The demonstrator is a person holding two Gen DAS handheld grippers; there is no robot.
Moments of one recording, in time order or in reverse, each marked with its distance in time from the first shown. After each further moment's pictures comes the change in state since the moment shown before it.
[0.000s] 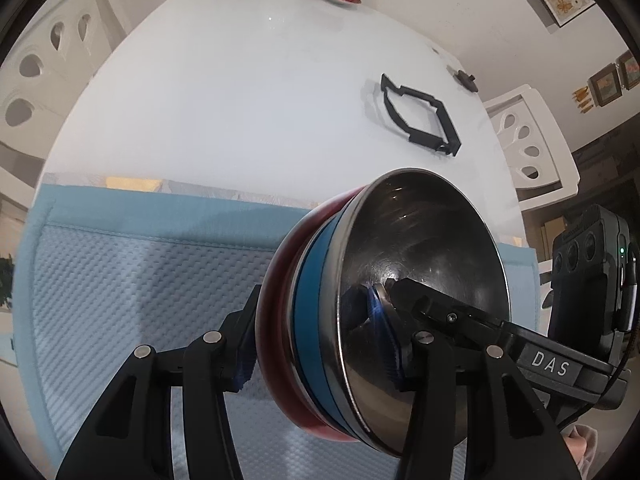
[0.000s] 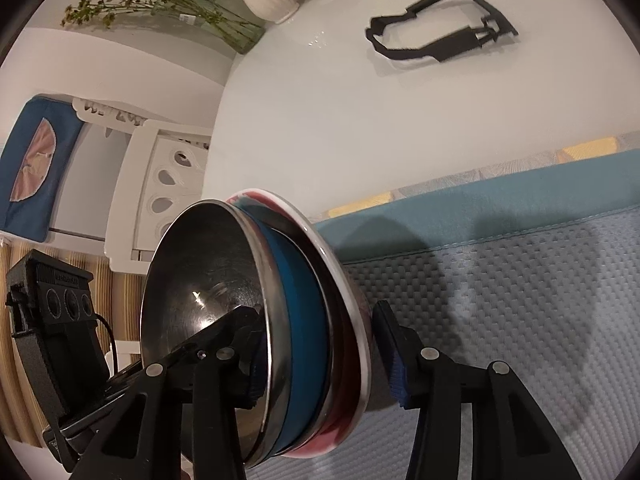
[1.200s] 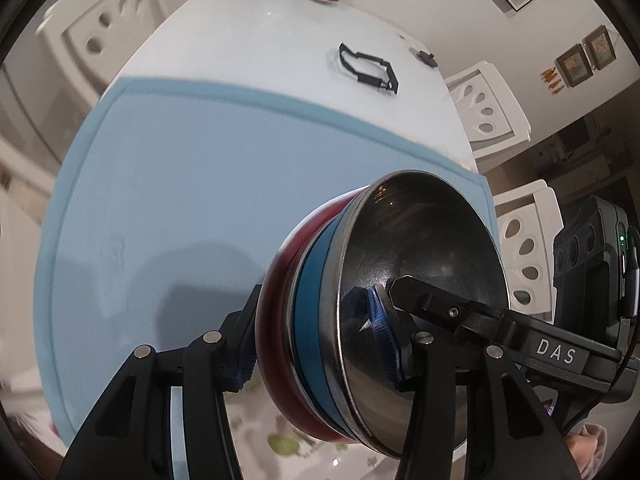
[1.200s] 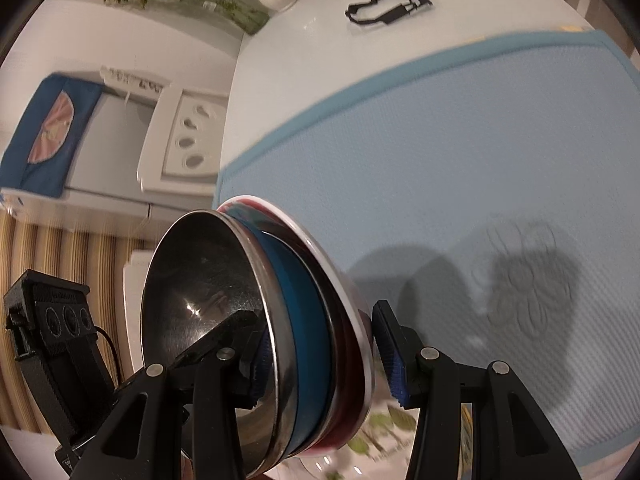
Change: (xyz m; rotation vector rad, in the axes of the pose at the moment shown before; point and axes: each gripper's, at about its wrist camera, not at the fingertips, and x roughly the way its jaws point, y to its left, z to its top) left arm -0.103 -0.043 -0.181 -0.031 -0.008 -0.016; right arm -0.111 0.020 -0.182 0.030 0.040 -0.048
